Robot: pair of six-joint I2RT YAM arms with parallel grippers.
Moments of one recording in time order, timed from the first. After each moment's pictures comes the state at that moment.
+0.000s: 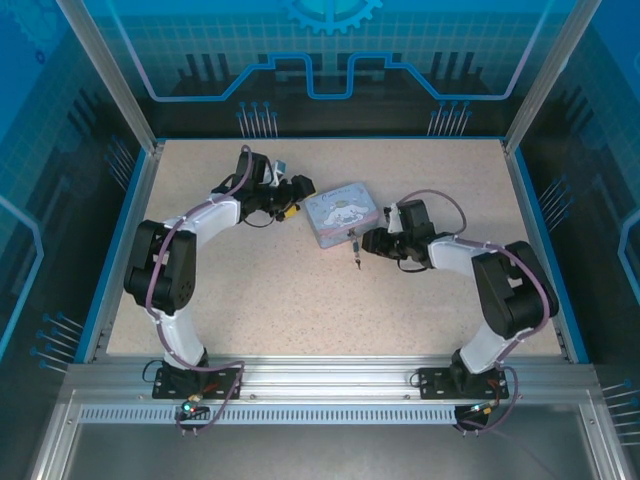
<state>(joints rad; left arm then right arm) -0.24 1.84 1.27 -0.17 0.61 -0.84 0.32 1.69 0.80 0.02 -0.42 0.54</state>
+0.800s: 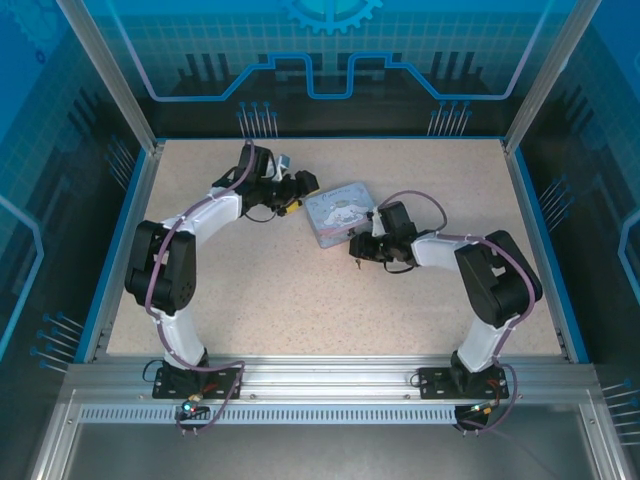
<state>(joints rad) -0.26 1.85 1.35 -0.26 0.61 -0.79 0.43 1.76 0.87 -0.02 -0.34 0.54</state>
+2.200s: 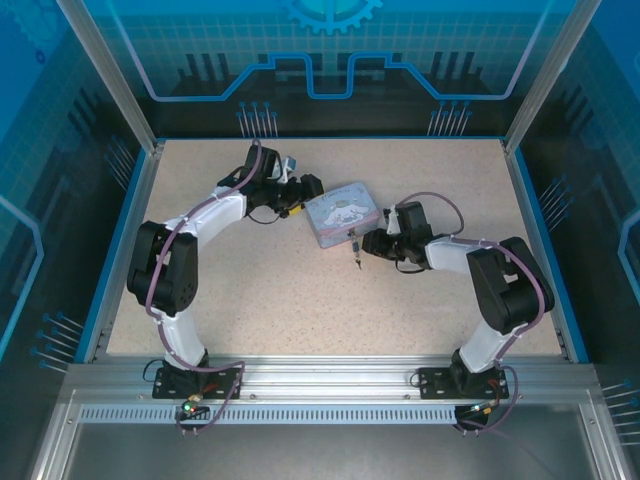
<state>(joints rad) -0.29 1.85 1.37 -0.33 0.57 -0.74 0.33 1.70 0.78 0.06 -0.38 0.57</state>
